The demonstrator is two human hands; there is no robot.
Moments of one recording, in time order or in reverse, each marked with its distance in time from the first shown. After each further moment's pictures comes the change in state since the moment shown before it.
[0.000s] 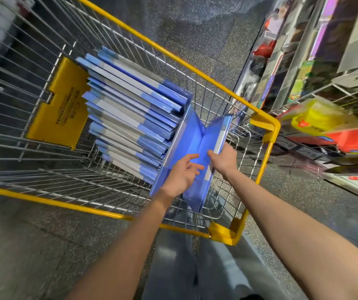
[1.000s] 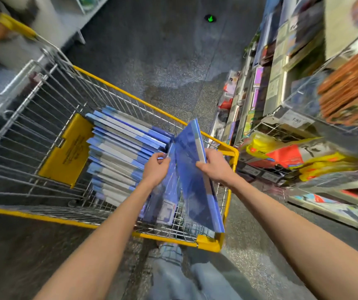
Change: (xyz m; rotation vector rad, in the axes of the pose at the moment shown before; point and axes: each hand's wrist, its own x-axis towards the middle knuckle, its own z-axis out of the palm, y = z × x) left_hand -0.018 0.083 -0.060 0.088 0.294 0.143; right_hand -0.091 -0.090 -0.102 -0.253 -0.089 -0.461
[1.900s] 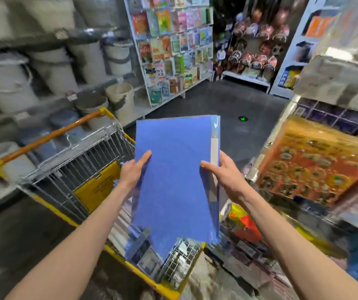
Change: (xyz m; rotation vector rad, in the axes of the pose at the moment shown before) left_hand -0.144 0.157 -0.055 -0.424 0.506 0.238; right_hand -0.078 -0.047 -0.193 0.692 -0.099 -0.486
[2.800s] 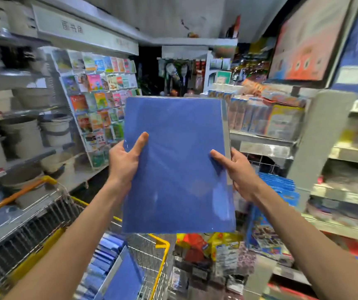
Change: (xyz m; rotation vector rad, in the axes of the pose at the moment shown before) left_hand -0.249 0.221 0.040 -0.497 -0.345 0.600; right_hand -0.216 -0.190 -0.105 0.052 0.384 -0.304
